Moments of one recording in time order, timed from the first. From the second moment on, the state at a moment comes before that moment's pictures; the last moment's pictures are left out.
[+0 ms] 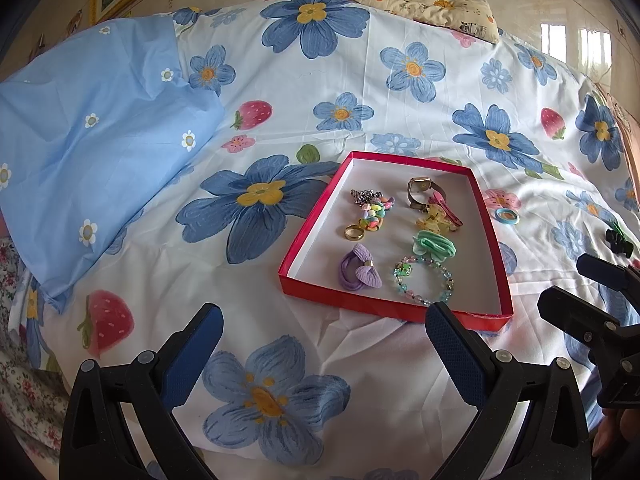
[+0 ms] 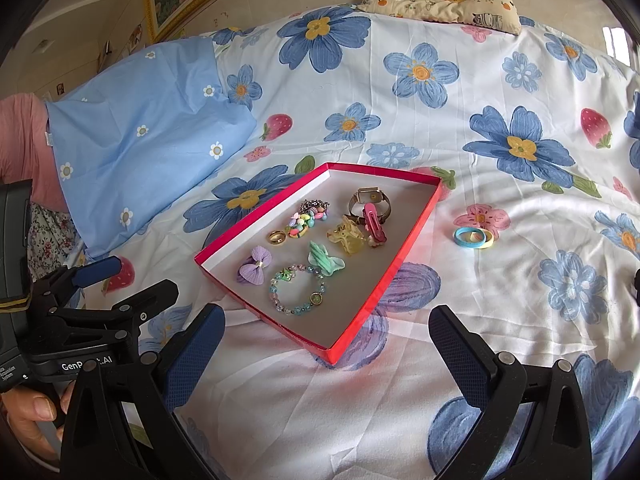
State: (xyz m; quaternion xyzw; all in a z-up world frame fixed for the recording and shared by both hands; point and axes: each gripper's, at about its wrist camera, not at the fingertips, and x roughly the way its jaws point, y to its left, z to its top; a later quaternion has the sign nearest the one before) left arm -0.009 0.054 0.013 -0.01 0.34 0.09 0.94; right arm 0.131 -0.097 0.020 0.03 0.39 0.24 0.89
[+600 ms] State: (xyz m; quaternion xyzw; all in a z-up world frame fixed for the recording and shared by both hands) left arm -0.002 0.052 0.012 -0.01 0.34 0.08 0.94; right arm 0.134 -0.095 0.019 0.03 0.39 0.24 0.89
